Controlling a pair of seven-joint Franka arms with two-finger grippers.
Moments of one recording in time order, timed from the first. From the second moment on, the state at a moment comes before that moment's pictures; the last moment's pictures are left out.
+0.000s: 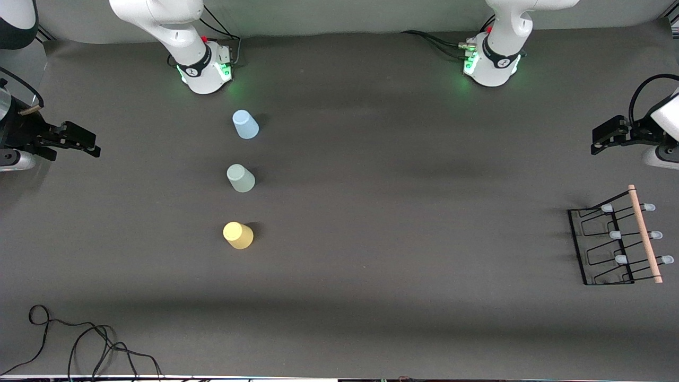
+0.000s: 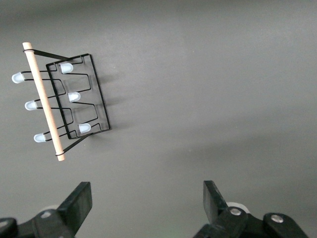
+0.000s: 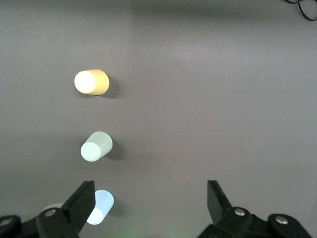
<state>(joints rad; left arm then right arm) -0.07 -0.01 0.08 -1.64 0.02 1.61 0.21 -0.04 -0.05 0.01 -1.67 0.00 1.59 -0.07</state>
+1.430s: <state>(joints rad) 0.04 0.11 0.08 -1.59 0.00 1.66 0.16 -0.04 -0.05 0.02 -1.67 0.00 1.59 -0.05</state>
